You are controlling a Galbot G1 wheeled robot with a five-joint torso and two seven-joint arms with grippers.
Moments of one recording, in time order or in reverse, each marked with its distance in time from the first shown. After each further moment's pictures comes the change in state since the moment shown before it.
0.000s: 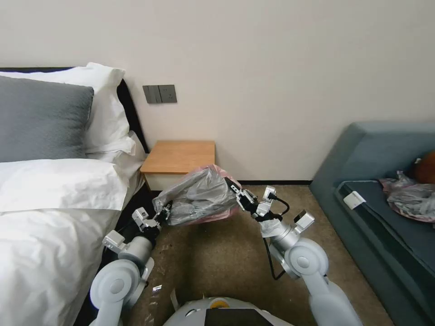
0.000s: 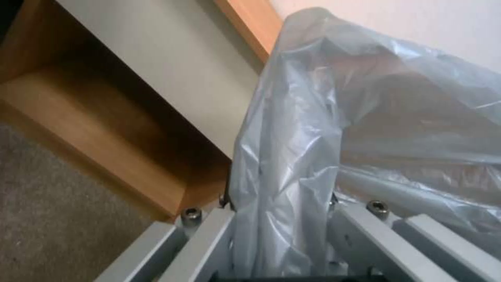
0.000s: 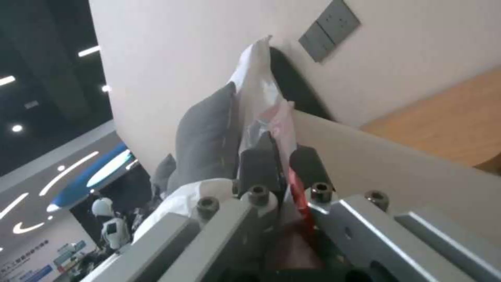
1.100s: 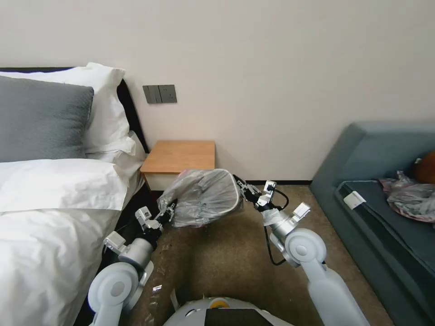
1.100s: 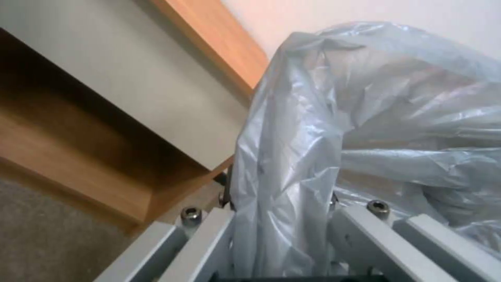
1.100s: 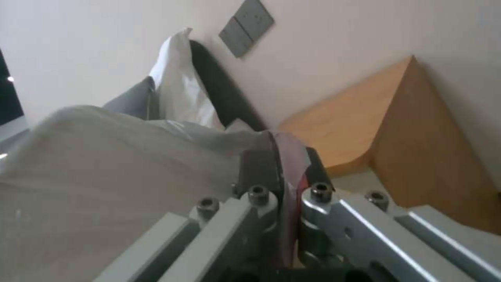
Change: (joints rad) left arm 0.025 0.010 -0.014 -0.002 0.048 0.018 0.191; right arm 0.082 -0.045 0.010 -0.092 -0.015 -0.011 0.174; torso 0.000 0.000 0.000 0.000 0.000
